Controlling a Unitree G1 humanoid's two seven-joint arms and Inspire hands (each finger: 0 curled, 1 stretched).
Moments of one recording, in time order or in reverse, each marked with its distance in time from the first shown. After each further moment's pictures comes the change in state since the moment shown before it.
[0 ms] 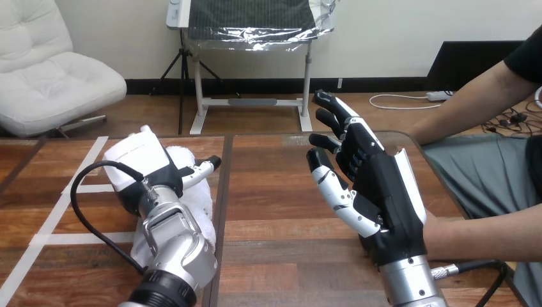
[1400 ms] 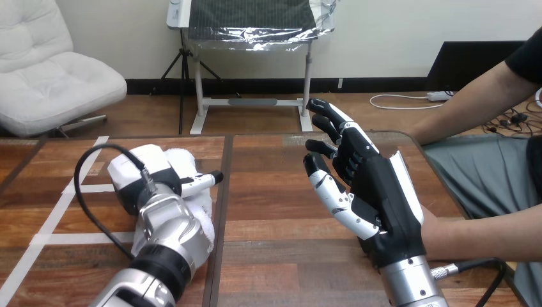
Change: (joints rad) left arm -0.157 0.041 -0.133 0.260 -0.077 -0.021 -0.183; right arm 0.000 -0.031 0.004 -0.004 0.020 0.031 0.018
